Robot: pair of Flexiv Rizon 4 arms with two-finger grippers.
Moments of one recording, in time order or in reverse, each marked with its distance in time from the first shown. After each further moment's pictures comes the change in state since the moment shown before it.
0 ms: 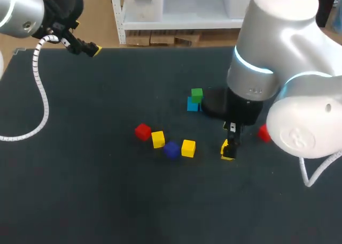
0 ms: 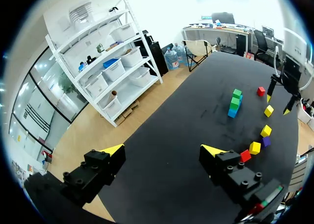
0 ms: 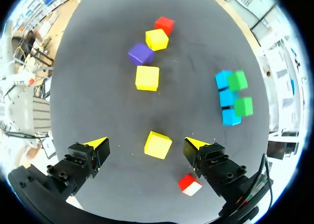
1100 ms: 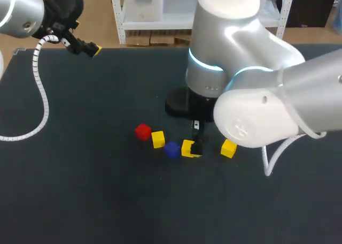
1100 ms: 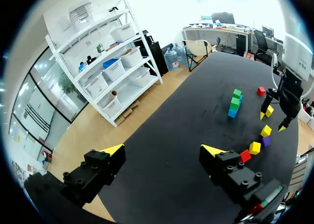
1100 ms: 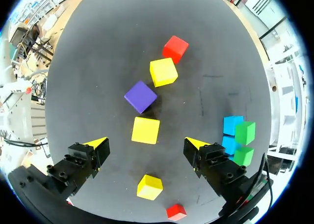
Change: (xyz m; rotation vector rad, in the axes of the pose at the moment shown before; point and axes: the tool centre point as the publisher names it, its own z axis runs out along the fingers) left arm 0.000 0.000 0.000 0.000 0.000 0.000; right arm -0.073 -0.009 0.025 -0.031 0.012 -0.054
